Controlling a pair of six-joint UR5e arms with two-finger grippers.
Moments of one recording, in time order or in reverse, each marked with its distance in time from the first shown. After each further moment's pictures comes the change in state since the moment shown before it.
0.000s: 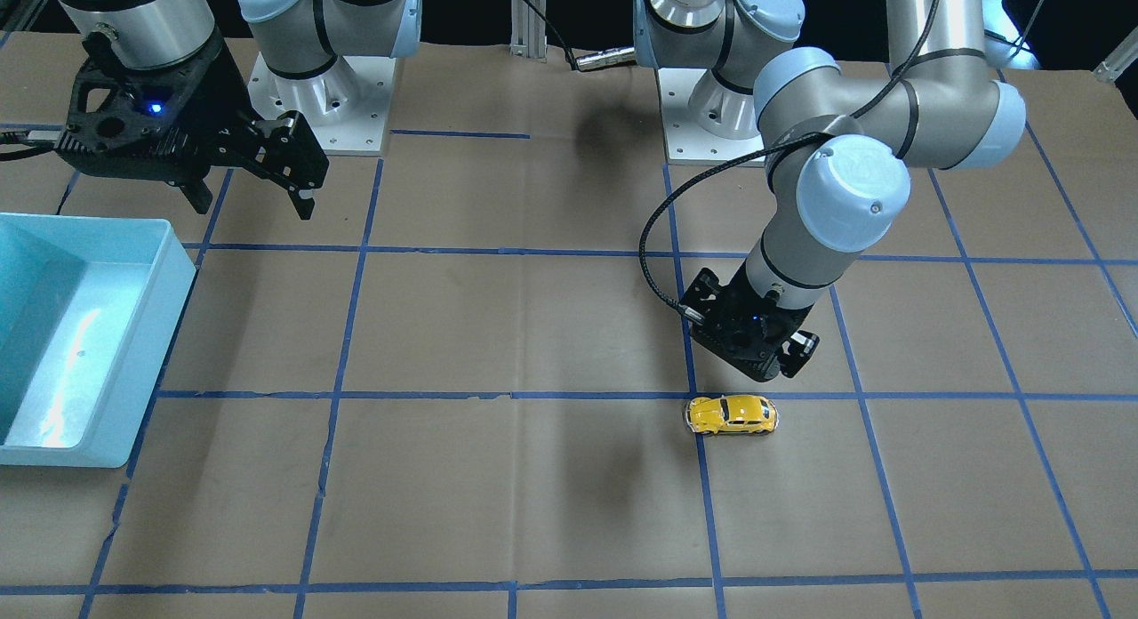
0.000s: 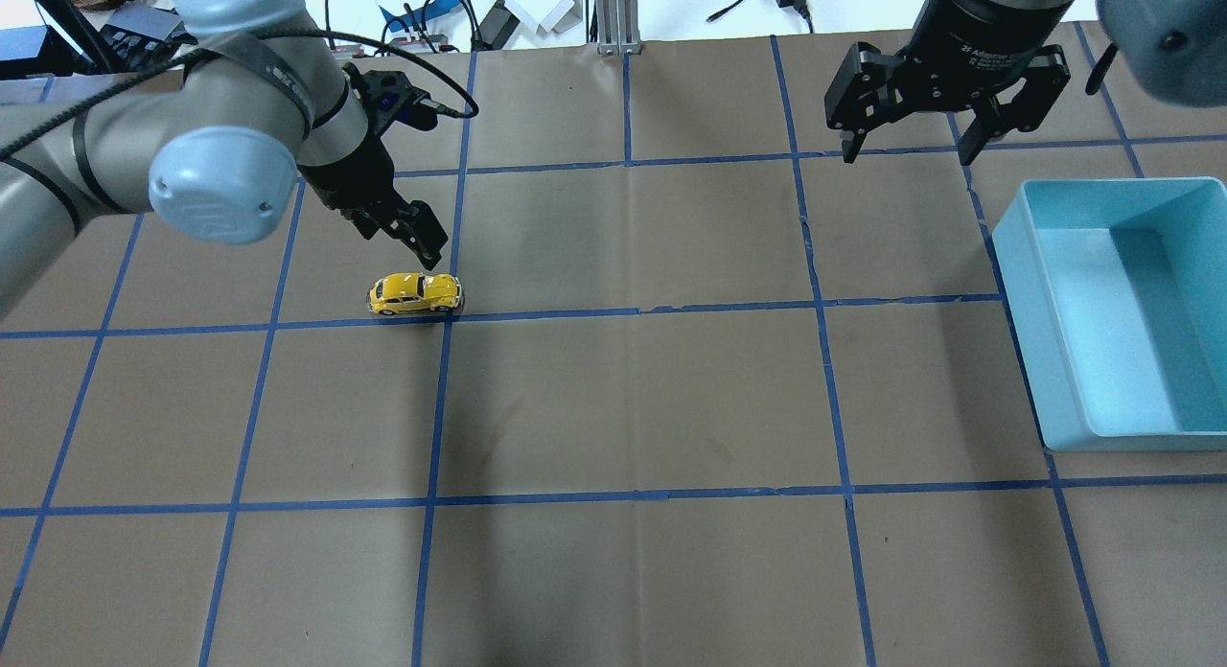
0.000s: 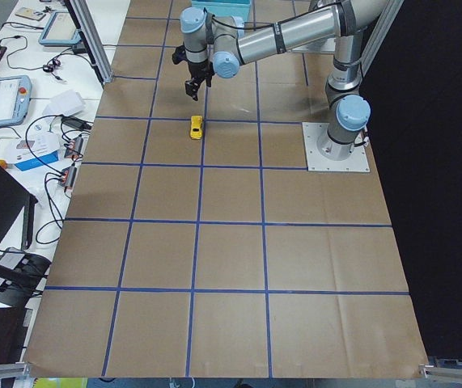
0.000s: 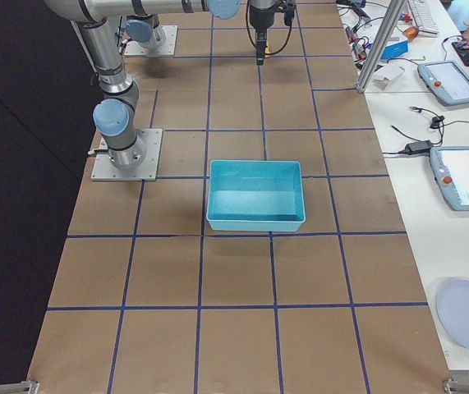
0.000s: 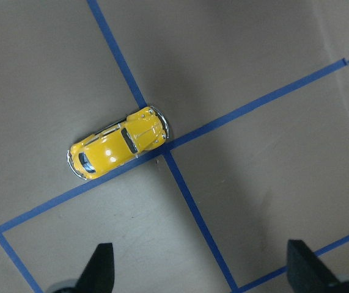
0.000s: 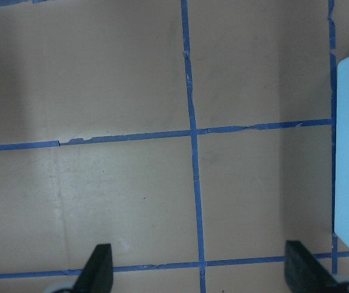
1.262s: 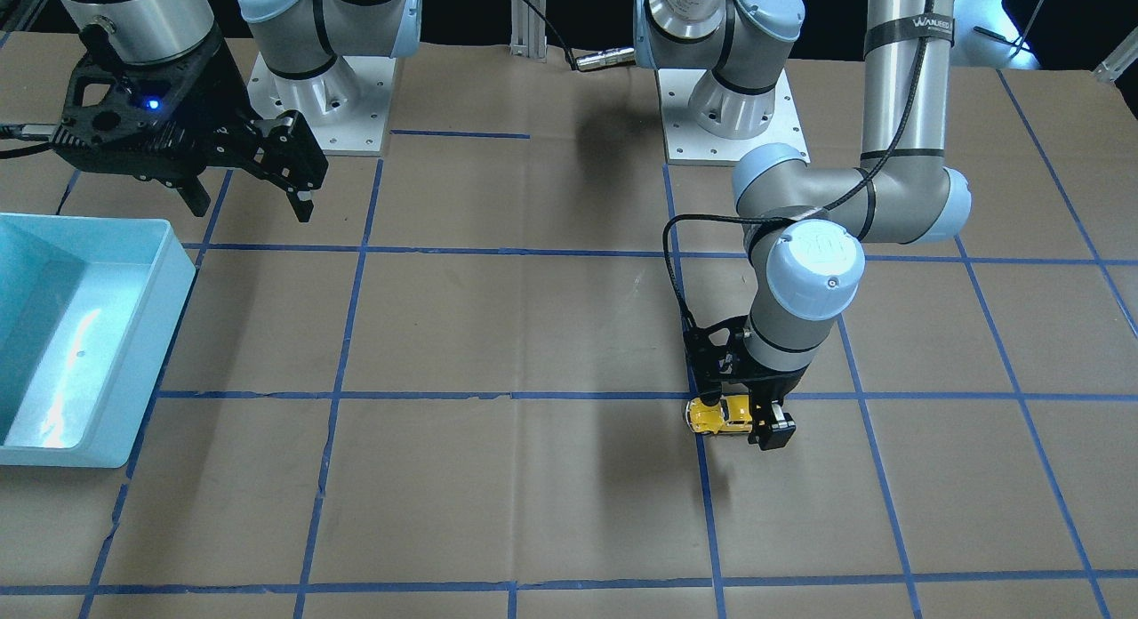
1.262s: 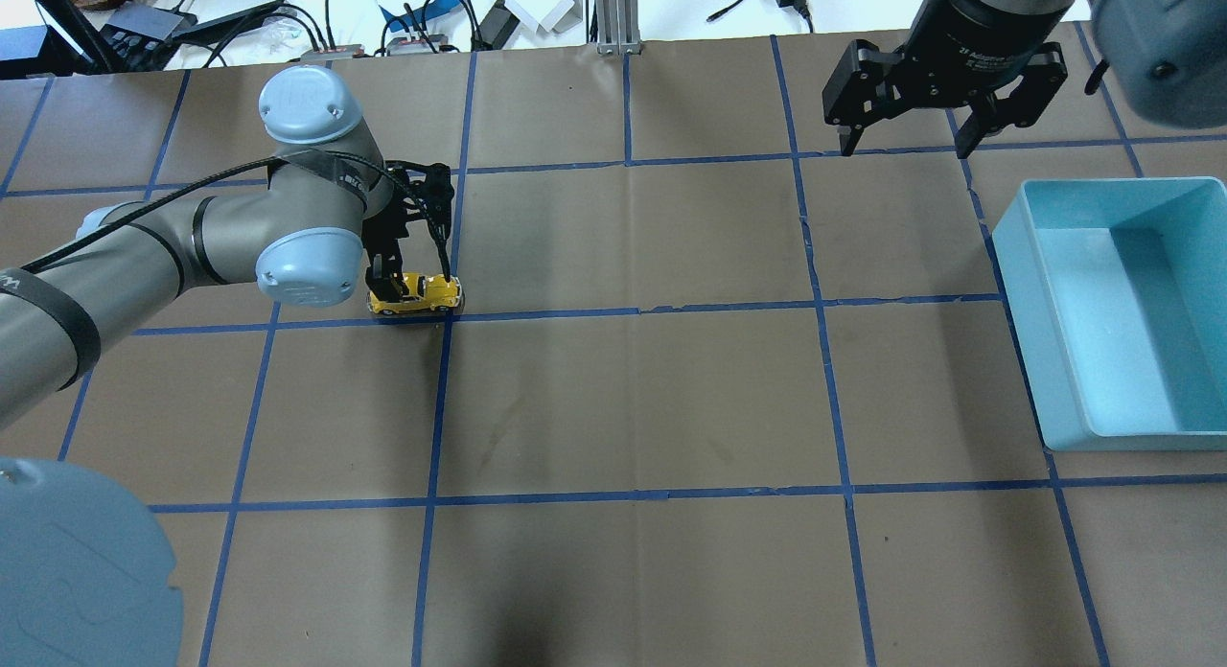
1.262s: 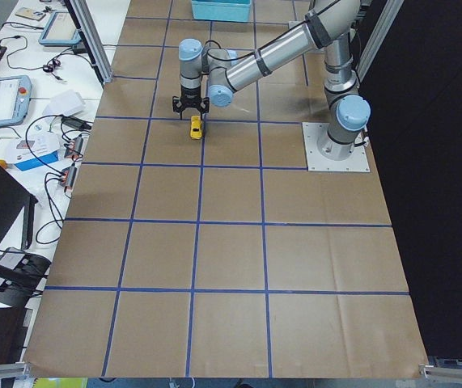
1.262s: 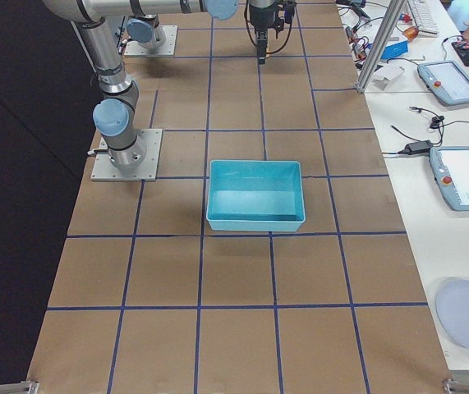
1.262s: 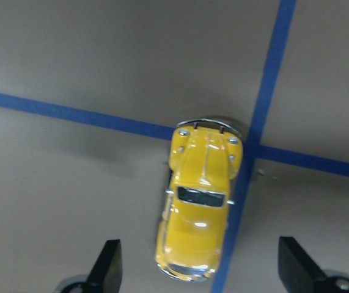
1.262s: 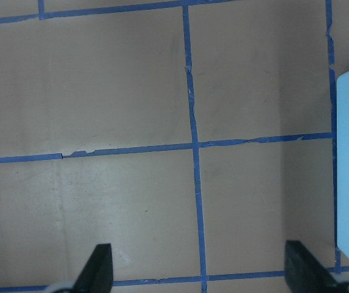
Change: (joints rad) left arm 0.031 -0.151 -0.048 0.307 0.112 0.860; right arm 0.002 -0.004 0.001 -0.023 -0.001 0.001
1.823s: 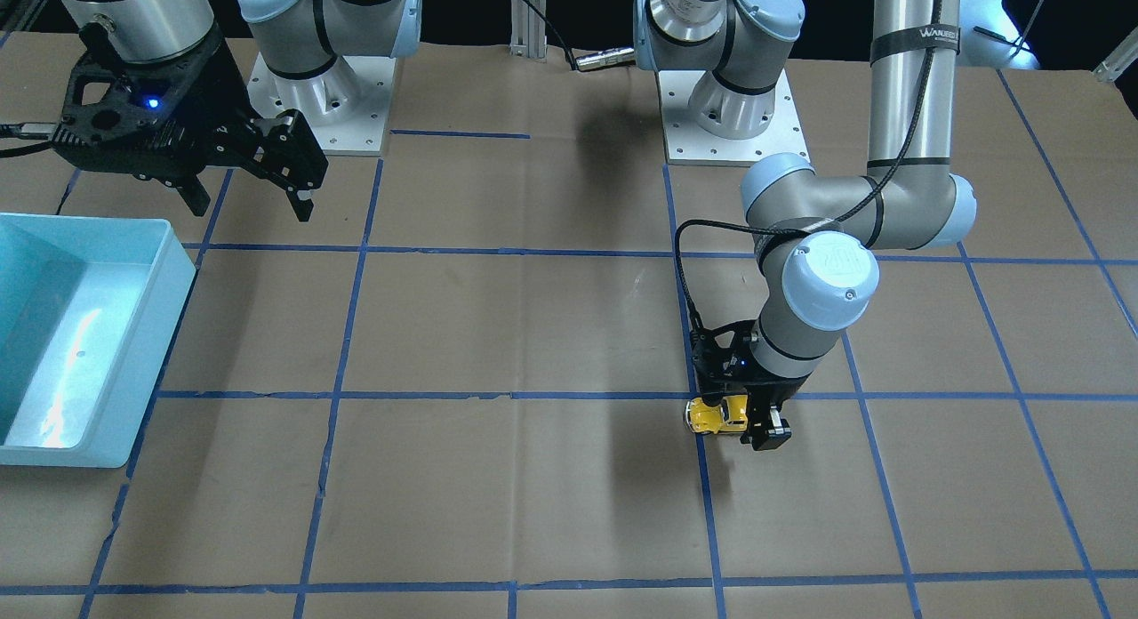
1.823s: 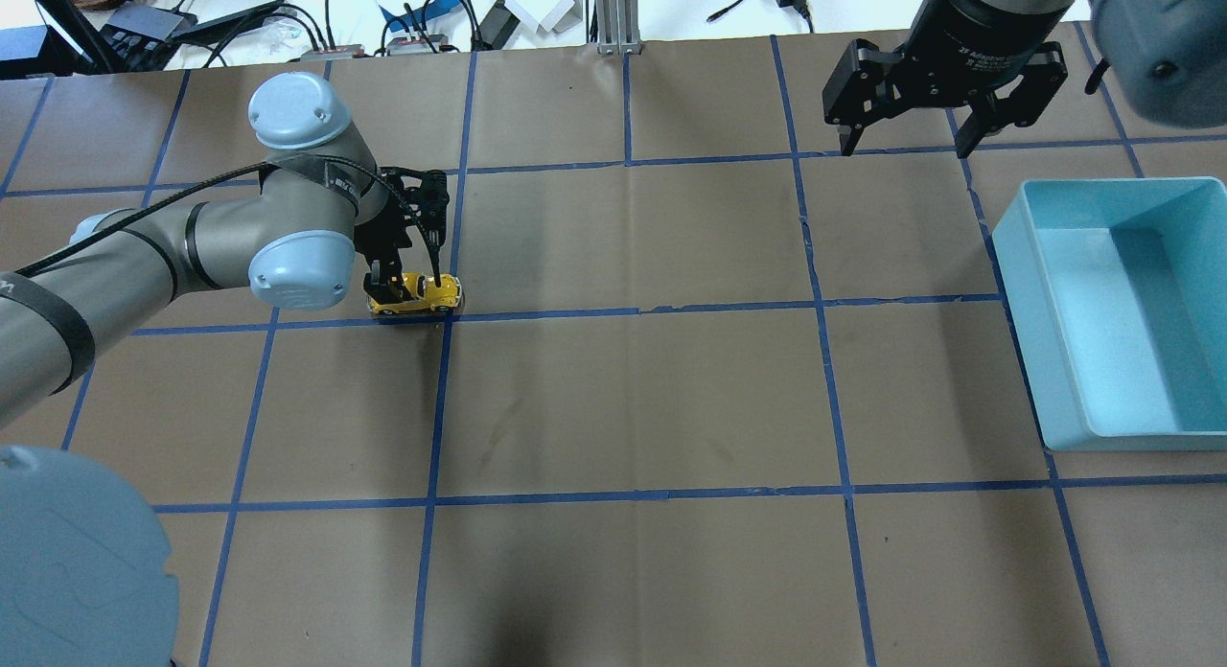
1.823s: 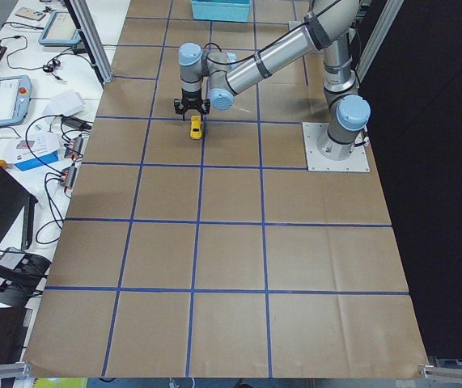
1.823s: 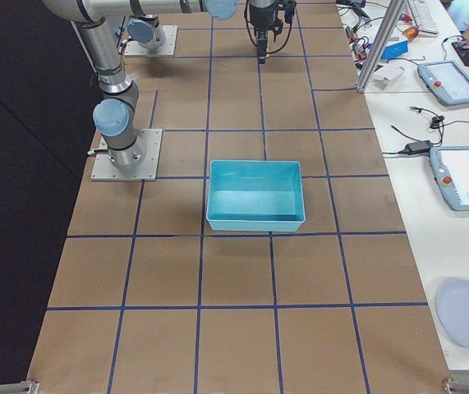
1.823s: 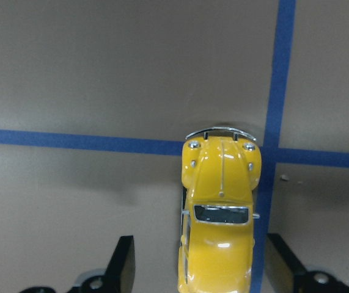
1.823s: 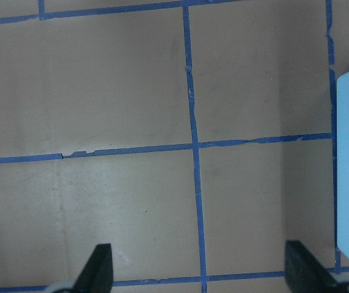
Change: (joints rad) left arm 0.013 -0.007 -0.007 -0.008 -0.053 -0.022; right arm 0.000 0.001 -0.001 0.000 0.000 0.000
